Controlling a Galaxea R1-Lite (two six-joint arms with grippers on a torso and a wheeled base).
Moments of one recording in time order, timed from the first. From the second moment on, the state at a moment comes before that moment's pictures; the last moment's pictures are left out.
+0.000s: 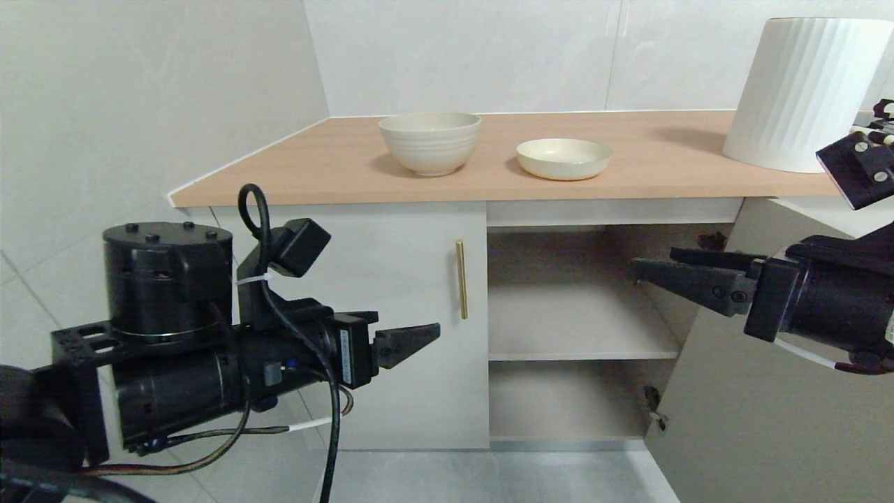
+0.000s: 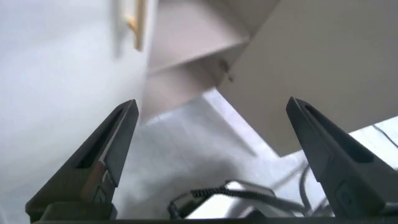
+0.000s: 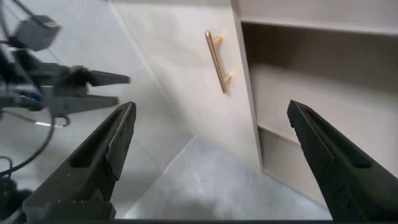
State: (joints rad) left arm -0.53 1.51 -0.69 -0.47 -0.19 -0.28; right arm 0.50 1.32 -0.71 -0.53 0.24 0.23
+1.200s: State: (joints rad) left arm -0.51 1.30 -0.71 -0.47 -0.19 -0.26; right arm 0.53 1.33 -0.72 -0.56 0.17 0.24
